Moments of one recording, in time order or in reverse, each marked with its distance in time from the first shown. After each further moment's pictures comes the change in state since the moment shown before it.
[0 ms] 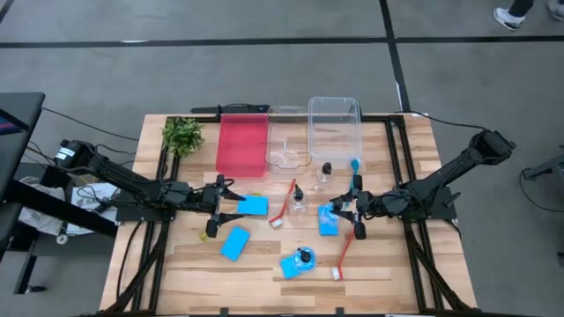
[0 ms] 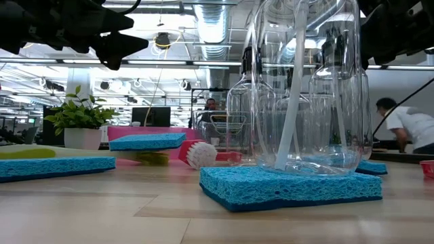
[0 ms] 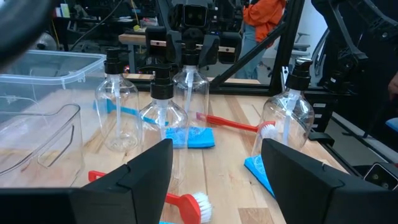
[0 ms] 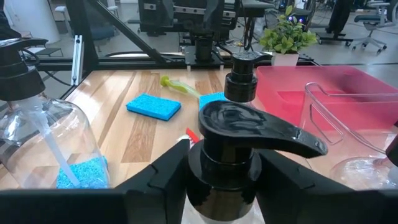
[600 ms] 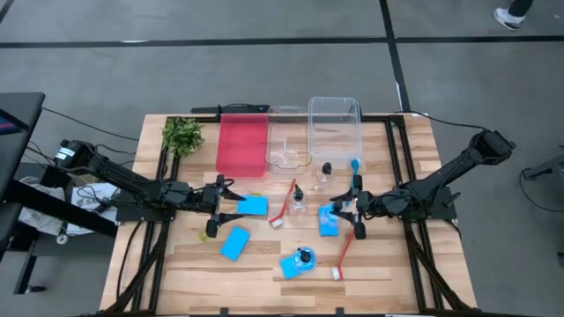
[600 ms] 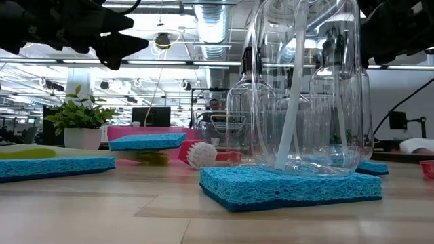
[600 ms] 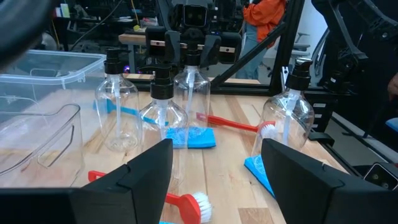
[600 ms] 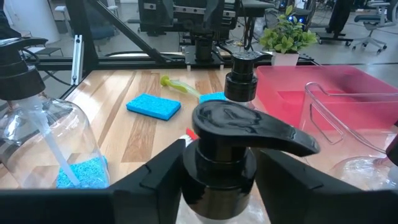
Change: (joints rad) left arm 0.000 0.000 0.000 0.000 0.000 0.000; right arm 0.001 0.002 -0.001 0.000 0.001 0.000
